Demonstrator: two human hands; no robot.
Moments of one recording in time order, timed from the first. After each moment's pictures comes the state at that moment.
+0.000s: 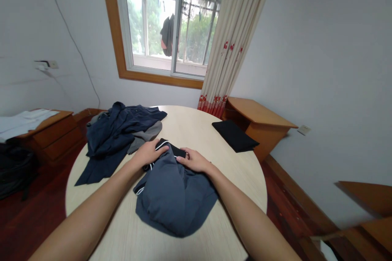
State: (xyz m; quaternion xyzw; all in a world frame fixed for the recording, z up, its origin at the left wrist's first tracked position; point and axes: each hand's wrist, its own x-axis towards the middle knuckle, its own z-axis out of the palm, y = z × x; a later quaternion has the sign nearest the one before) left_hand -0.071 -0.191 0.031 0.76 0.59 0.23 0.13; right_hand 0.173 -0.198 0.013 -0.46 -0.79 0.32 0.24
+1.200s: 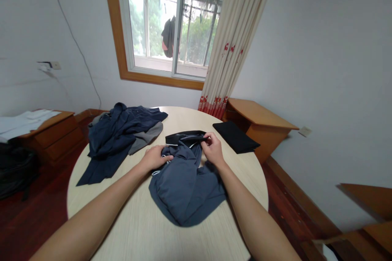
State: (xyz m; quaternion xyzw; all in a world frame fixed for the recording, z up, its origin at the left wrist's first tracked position) left_hand -0.055 -0.189 0.007 0.76 0.58 0.24 0.16; right_hand 0.209 -0.185 0.035 -0.45 -0.68 0.17 0.55
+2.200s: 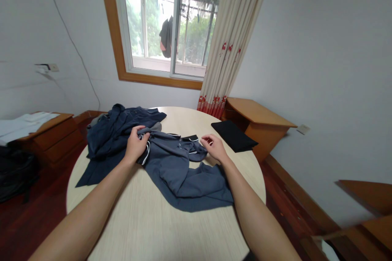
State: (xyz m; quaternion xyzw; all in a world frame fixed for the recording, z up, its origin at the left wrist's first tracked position) left_hand -0.099 -0.169 0.027 0.56 0.56 0.59 0.14; right_hand 0.248 -0.163 0.020 -0.49 -0.72 0.14 0.46
